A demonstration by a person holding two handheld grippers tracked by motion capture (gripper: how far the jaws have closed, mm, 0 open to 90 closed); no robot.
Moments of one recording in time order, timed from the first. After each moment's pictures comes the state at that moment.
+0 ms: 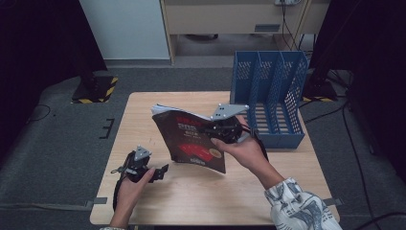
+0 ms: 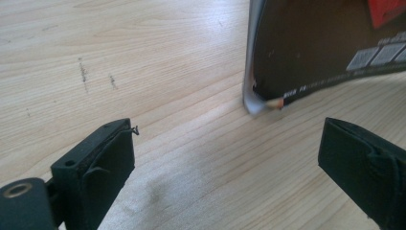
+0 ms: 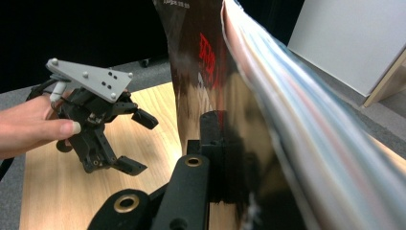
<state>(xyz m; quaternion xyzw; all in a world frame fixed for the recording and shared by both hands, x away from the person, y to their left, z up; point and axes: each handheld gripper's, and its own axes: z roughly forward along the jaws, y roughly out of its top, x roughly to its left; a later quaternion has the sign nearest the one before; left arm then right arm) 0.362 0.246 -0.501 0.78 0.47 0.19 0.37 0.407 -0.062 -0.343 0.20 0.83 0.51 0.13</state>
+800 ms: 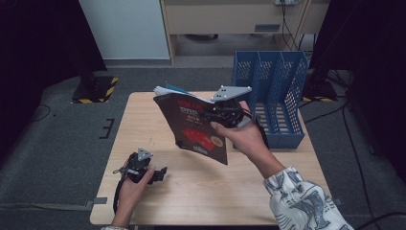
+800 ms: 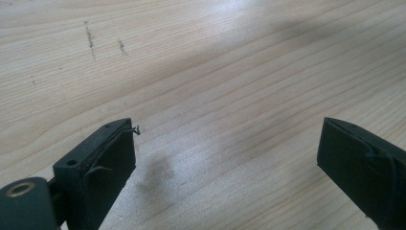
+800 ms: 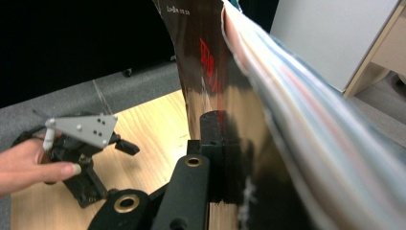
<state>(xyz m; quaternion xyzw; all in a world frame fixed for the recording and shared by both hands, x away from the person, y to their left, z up) 0.365 0.246 -0.514 0.79 0.49 0.19 0.32 0.423 -0.061 -0.301 0.24 0.82 0.51 0.15</state>
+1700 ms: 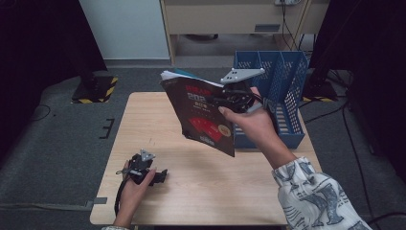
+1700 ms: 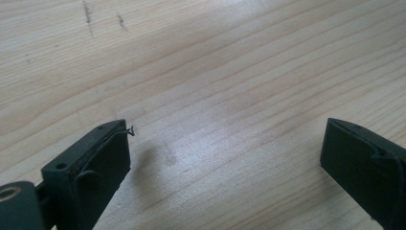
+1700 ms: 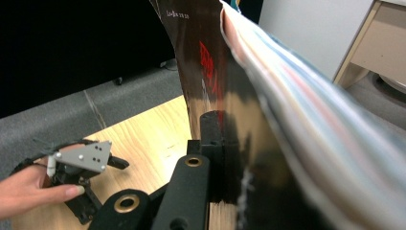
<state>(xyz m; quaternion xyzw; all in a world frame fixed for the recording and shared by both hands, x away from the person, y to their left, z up) 0.366 0.241 -0.523 0.80 0.50 0.19 0.28 0.432 -0.081 -0.260 0.26 0.81 0.51 0.16</state>
